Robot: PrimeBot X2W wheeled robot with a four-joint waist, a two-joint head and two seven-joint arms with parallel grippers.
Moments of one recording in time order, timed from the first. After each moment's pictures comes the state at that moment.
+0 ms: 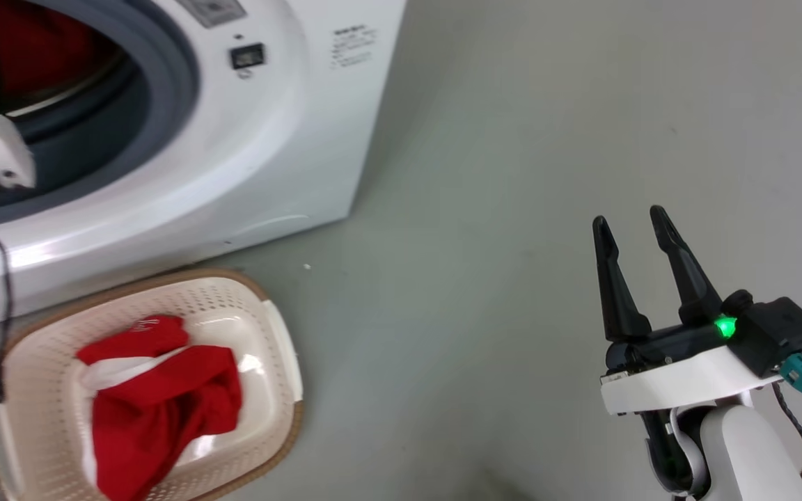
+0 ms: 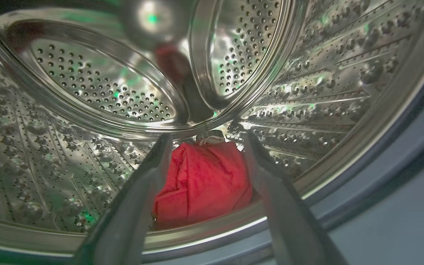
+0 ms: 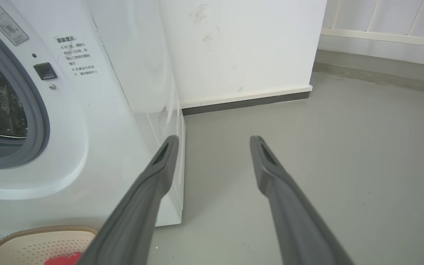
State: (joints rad) left arm -0.87 0.45 0.06 0.68 -0.09 -0.09 -0.14; right arm -0.20 -0.05 0.13 0.06 0.23 0.13 -0.26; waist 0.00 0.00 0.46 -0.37
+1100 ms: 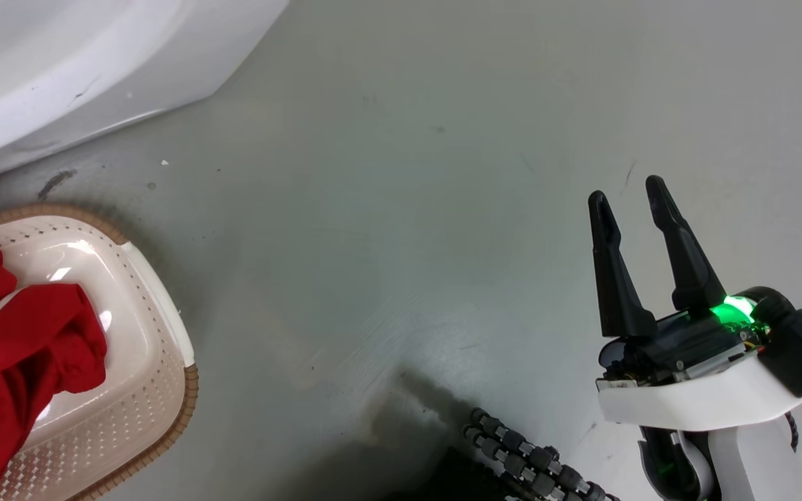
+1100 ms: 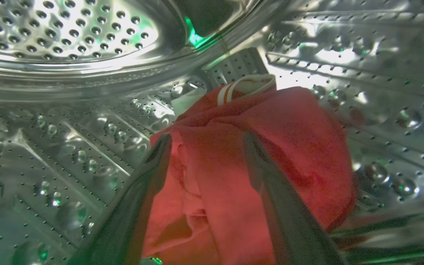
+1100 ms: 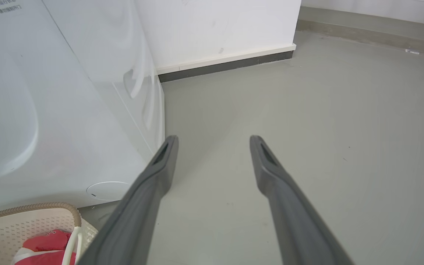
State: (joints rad) left arm -1.48 0.79 -0.23 0.77 -0.02 -0.13 0.48; right arm -0.18 -0.05 0.21 -0.15 0.37 0.13 -0.26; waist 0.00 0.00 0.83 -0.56
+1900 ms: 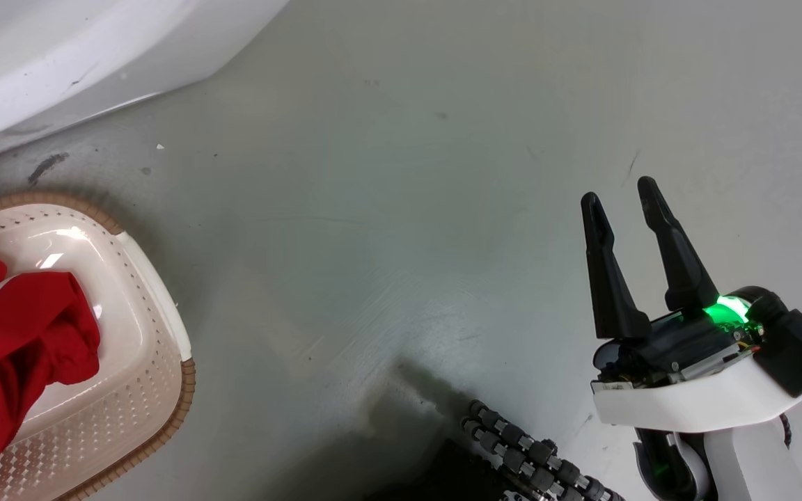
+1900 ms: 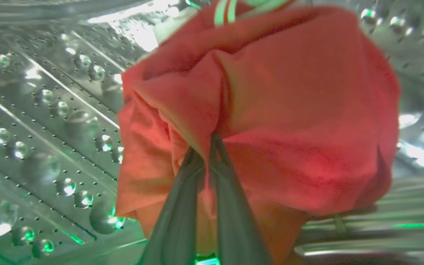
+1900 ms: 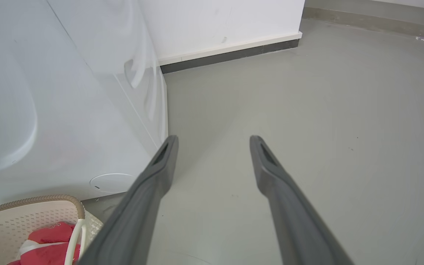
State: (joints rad) left arm -1.54 0.84 -0.30 0.81 -0.12 -0.12 0.70; right arm -0.18 -0.05 0.22 -0.15 0.38 0.13 -0.26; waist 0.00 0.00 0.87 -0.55
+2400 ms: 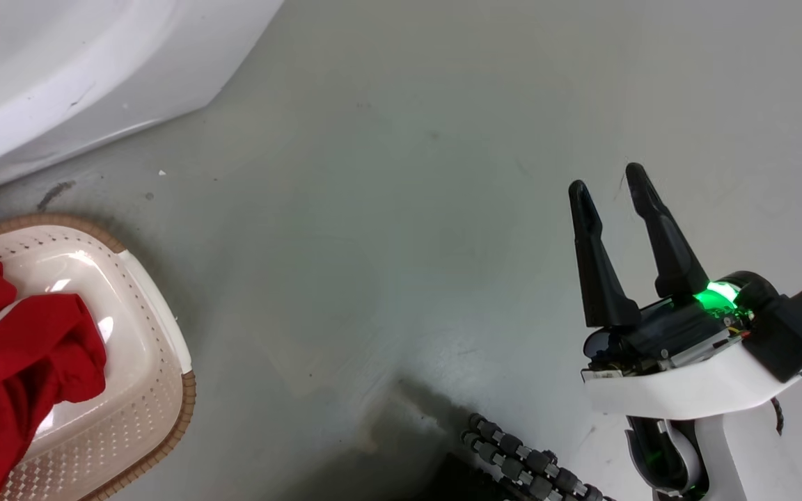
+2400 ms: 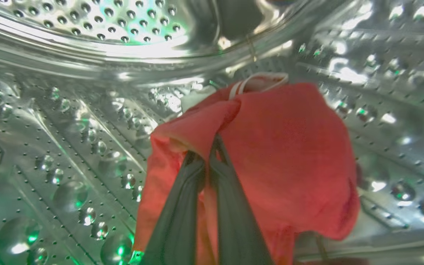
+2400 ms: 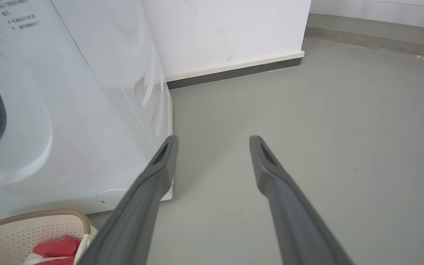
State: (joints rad) left arm -1.45 0.85 -0.26 0.87 -0.16 -0.02 0.31; right arm -0.23 -0.05 0.24 -0.13 0.38 0.13 -0.26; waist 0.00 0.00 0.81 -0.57
